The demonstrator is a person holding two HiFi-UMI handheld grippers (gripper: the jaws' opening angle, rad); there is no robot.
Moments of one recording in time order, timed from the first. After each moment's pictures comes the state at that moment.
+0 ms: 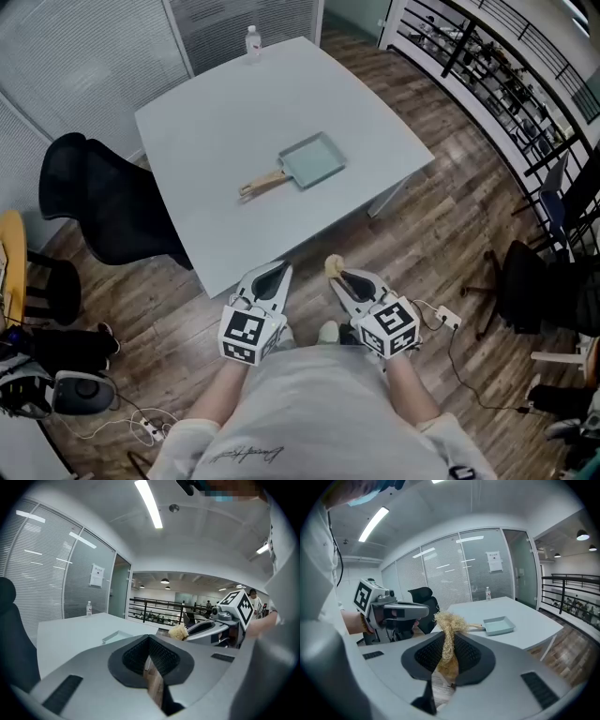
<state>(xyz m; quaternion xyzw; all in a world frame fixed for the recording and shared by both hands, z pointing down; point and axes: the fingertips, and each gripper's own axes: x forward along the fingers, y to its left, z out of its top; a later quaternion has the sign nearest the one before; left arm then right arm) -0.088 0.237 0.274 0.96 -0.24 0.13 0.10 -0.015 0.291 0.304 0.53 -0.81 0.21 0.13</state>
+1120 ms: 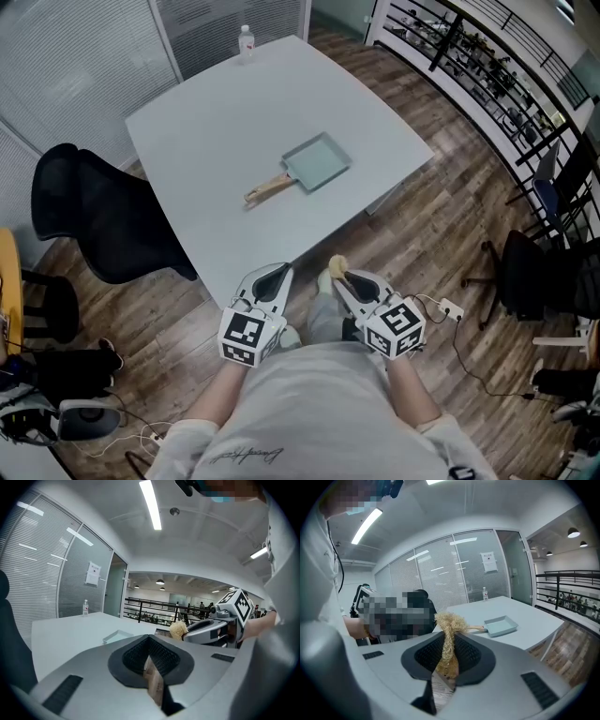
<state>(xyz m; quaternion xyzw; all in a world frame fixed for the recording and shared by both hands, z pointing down) -0.118 0.207 0.293 0.97 -0.20 0.12 0.11 -0.043 0.266 0.313 0.56 -0.79 0.22 0.11</state>
